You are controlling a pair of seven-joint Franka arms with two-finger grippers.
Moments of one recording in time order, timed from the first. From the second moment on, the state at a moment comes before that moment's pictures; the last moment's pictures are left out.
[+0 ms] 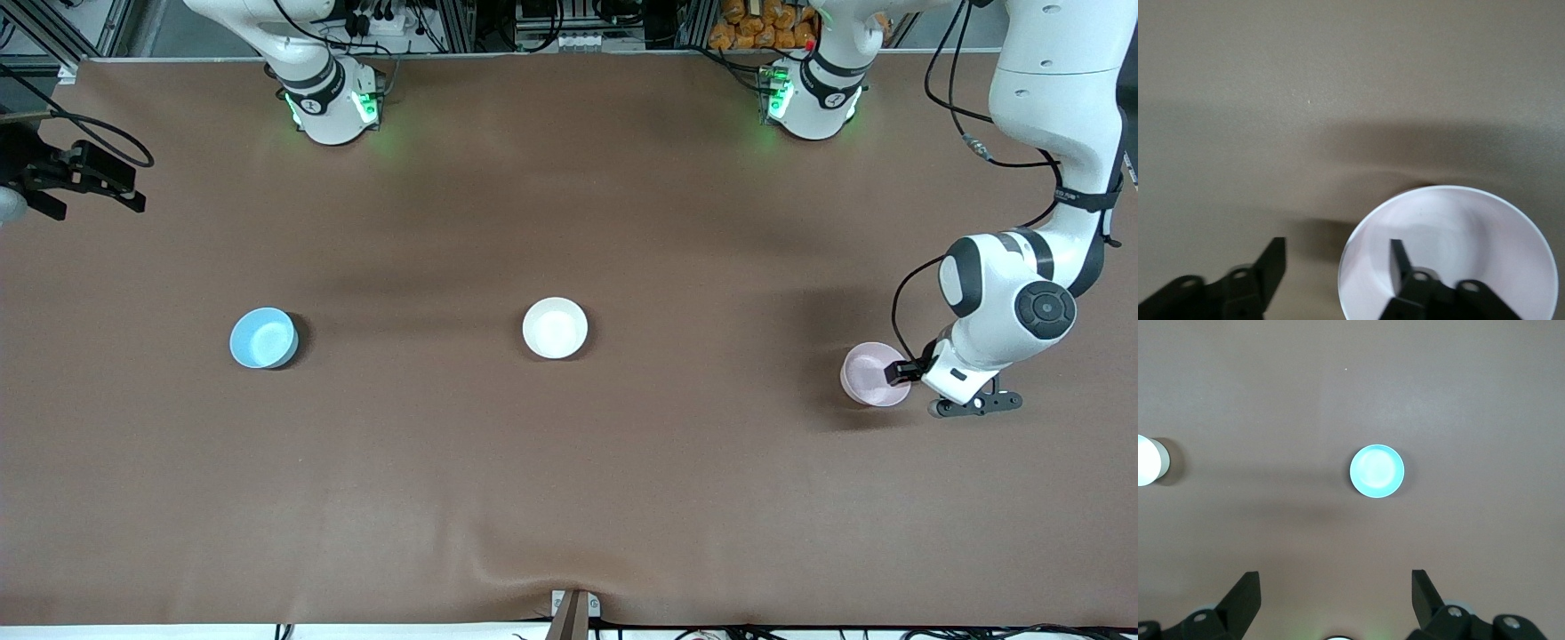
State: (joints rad) left arm 0.02 0.51 0.08 -1.97 0.07 2.49 -0.06; right arm -0.06 -0.08 0.02 -1.60 0.03 1.48 -0.12
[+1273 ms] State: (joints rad) left arm -0.03 0.49 -0.30 -1.78 -0.09 2.43 -0.19; right arm -0.06 -0.08 0.02 -1.60 0.03 1.48 -0.12
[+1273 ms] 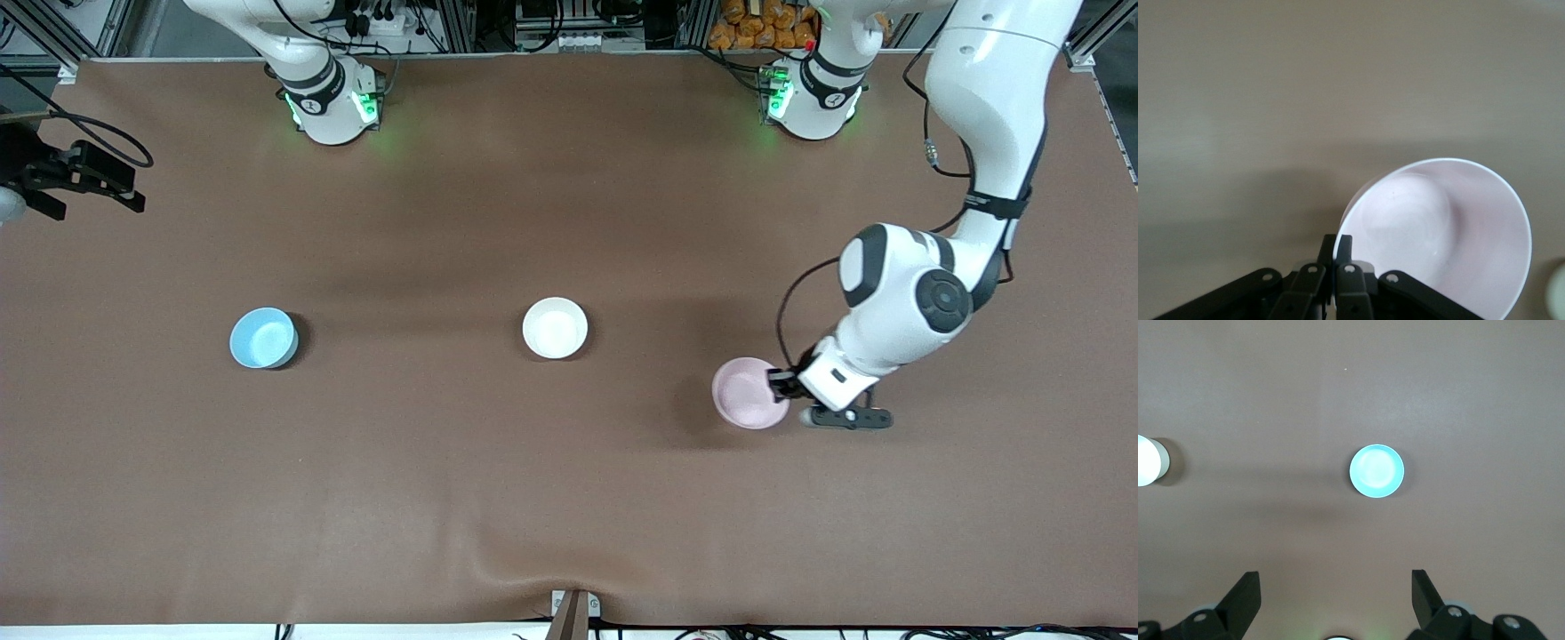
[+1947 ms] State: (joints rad) left arm -0.35 0.56 -0.32 -1.61 -0.09 2.42 -0.57; right arm -0.06 -0.08 0.02 -1.60 0.03 1.48 -0.12
